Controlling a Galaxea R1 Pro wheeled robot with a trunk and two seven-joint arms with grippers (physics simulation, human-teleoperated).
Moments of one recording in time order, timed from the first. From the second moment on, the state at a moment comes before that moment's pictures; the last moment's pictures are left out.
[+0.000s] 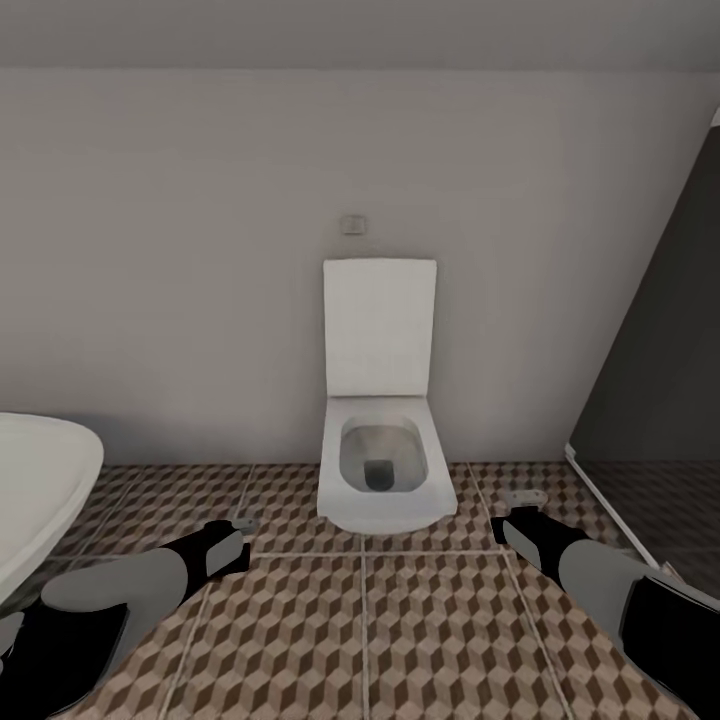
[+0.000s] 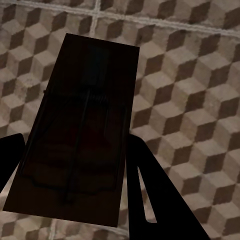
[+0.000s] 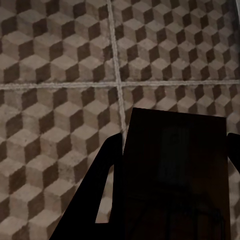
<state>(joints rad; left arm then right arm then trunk) -0.98 0.06 -1.84 -0.14 2.02 0.37 0.39 -0.98 -0.15 1.13 -0.14 -1.05 0.32 -0.26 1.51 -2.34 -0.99</state>
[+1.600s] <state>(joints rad) -0.98 0.06 -1.84 -0.14 2.02 0.36 0.38 -0.98 -0.15 1.13 -0.14 -1.05 0.31 -0.26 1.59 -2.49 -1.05</state>
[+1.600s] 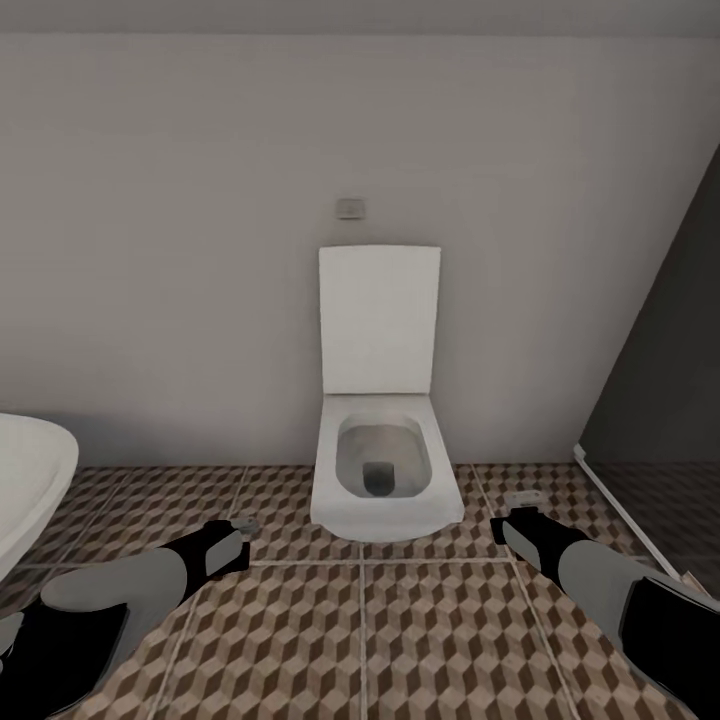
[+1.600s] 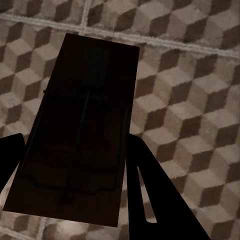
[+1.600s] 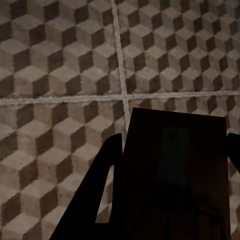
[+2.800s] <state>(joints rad) -0.98 0.07 -1.84 -0.14 2.02 0.36 0.35 -0.98 -0.15 1.13 -0.14 -1.05 0.32 -0.27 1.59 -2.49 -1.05</state>
